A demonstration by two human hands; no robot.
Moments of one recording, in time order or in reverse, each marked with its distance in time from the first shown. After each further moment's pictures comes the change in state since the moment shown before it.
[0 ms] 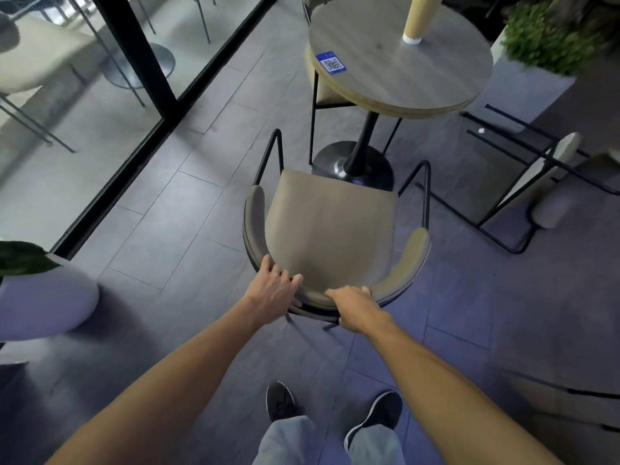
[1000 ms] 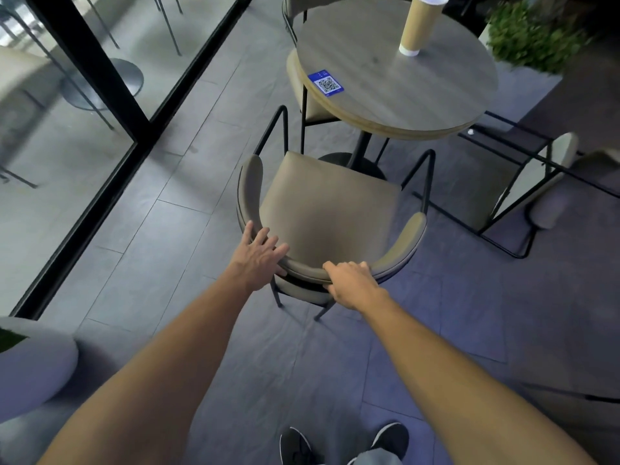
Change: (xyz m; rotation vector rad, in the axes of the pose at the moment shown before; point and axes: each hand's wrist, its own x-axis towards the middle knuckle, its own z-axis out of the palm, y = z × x) left_hand 0.130 -0.168 -0.003 -0.056 -0.066 -0.007; right_hand 0.147 0.002 -0.093 -0.008 0.176 0.100
